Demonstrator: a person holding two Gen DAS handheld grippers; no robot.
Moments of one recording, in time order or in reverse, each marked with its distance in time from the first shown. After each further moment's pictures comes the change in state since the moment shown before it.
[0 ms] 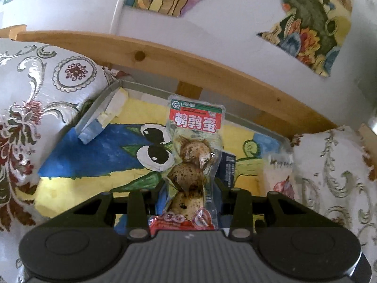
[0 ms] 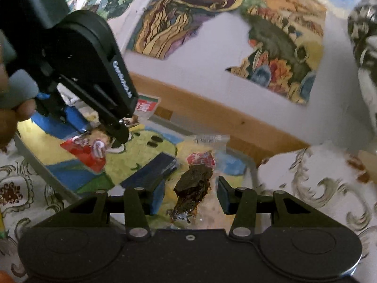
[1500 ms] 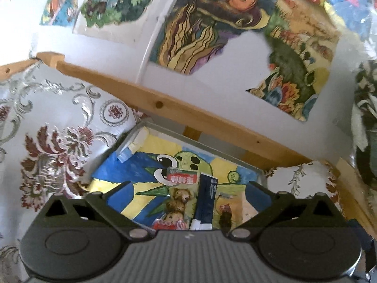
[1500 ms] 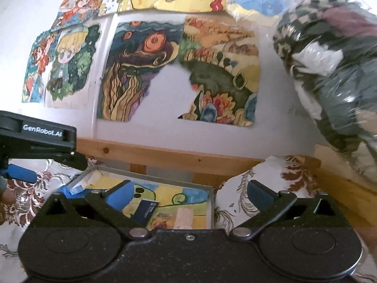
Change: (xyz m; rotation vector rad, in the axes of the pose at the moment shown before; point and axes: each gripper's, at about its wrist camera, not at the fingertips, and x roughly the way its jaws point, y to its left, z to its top) left arm -0.139 0.001 -0.013 -0.074 -0.191 0.013; right arm -0.136 -0.069 0.065 0.274 -0.097 -0.076
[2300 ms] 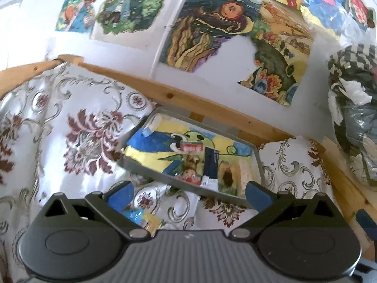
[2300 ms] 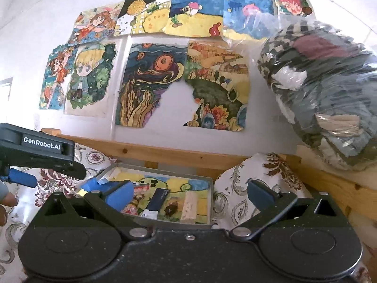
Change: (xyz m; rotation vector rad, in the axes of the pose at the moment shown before) left arm -0.112 0.031 -0.062 0.030 -0.010 -0.011; right arm -0.139 0.018 -0.031 0.005 -0.055 -0.005
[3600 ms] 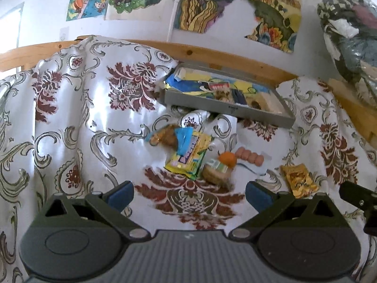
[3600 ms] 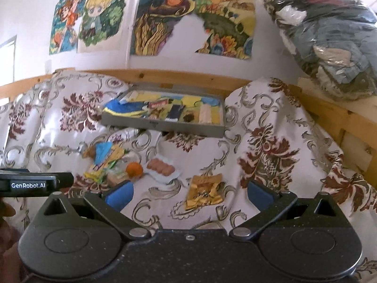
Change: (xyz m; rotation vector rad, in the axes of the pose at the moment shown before) left arm -0.050 0.072 -0.128 0.170 0.083 0.066; right arm -0.077 0.041 -0.071 -0.004 0.347 0.023
